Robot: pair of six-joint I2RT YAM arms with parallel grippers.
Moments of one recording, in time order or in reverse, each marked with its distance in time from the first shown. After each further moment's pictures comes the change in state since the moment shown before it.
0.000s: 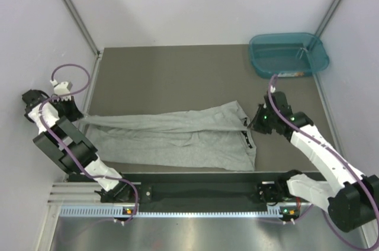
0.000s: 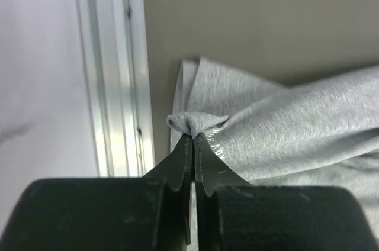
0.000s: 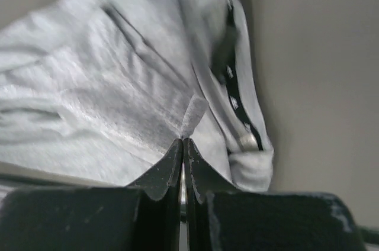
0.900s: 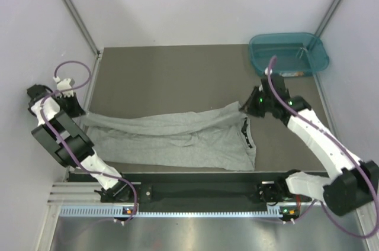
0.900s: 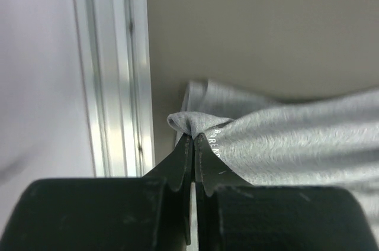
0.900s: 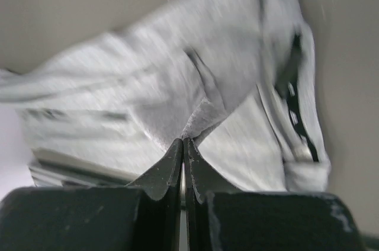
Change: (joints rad) left arm -0.027 0.075 0.013 -0.004 -0.055 -0.028; right arm 0.034 0.048 0.104 -0.001 -0.062 0.098
